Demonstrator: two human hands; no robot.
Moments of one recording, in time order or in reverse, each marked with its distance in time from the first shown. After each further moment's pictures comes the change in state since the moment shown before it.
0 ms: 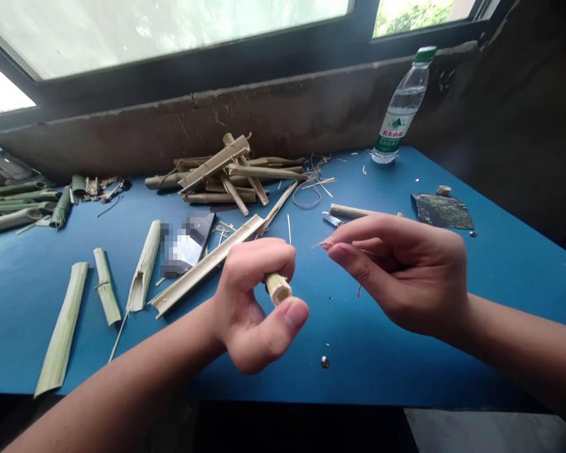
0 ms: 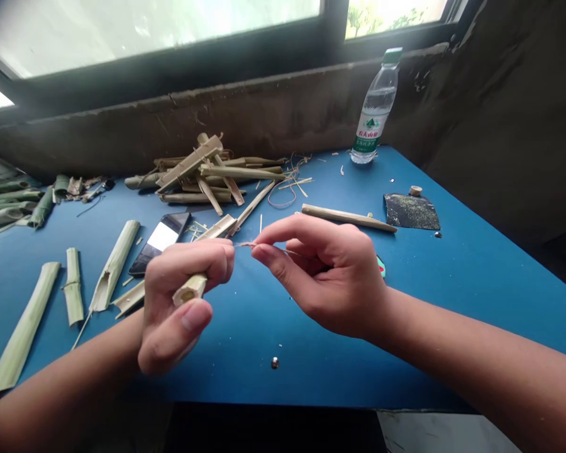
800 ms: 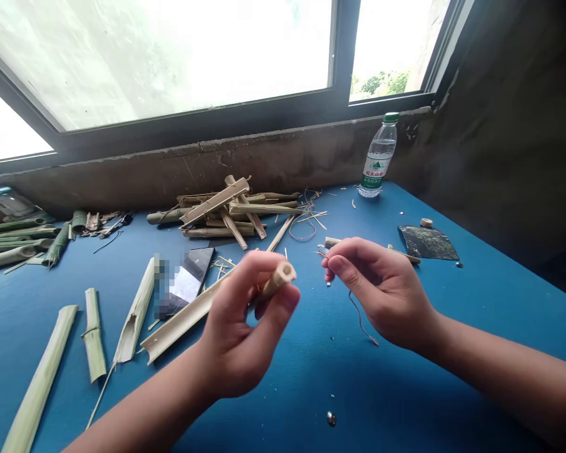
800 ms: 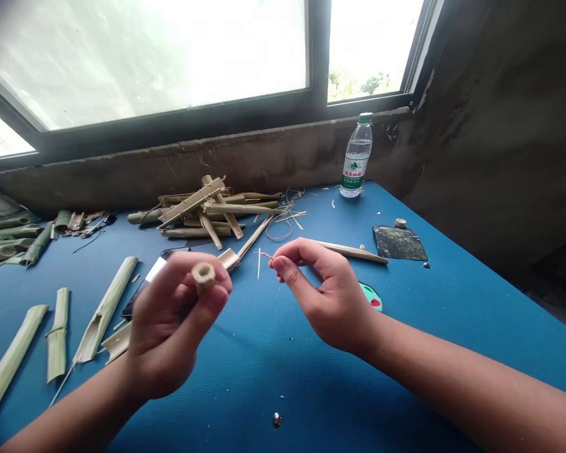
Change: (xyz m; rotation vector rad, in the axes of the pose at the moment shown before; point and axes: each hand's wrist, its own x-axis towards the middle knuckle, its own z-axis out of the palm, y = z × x) left_hand 0.005 -0.001 -0.008 -0.017 0.120 -0.015; right_hand 0.016 0.027 -0.001 0.133 -0.050 0.144
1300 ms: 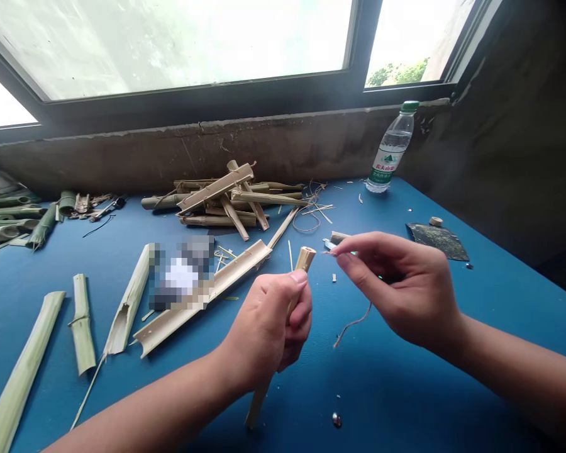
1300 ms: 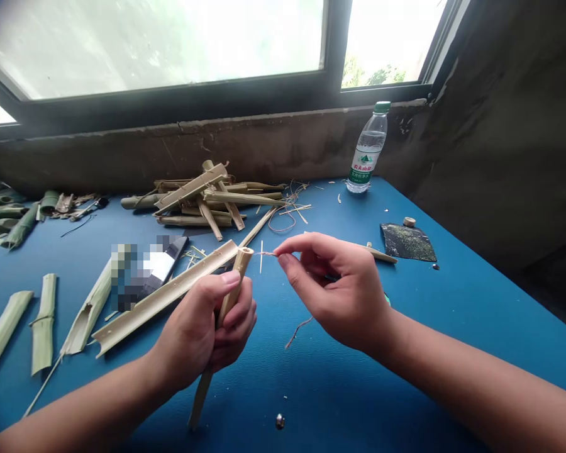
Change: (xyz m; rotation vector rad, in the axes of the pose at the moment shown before) left_hand 0.004 -0.010 0.023 -0.739 -0.078 -0.855; right_hand 0.005 -0.006 0.005 -0.208 0.092 -0.080
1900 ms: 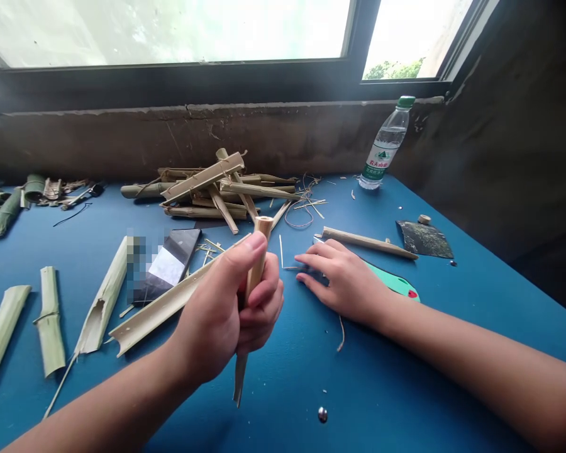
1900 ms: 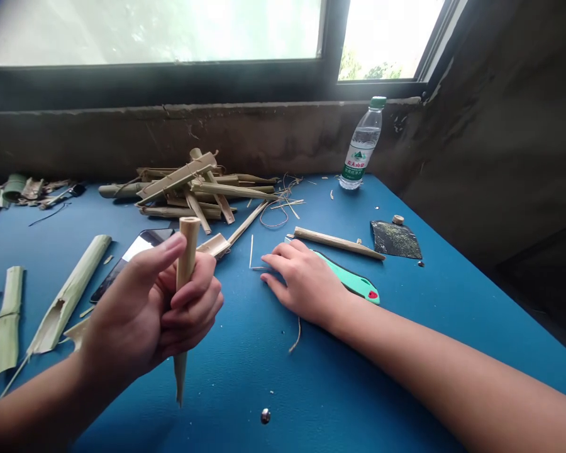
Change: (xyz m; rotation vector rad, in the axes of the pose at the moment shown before) left_hand -0.013 0.030 -0.007 -0.061 0.004 0.040; right_hand 0.001 0.061 0.018 -0.579 -0.469 -0.184
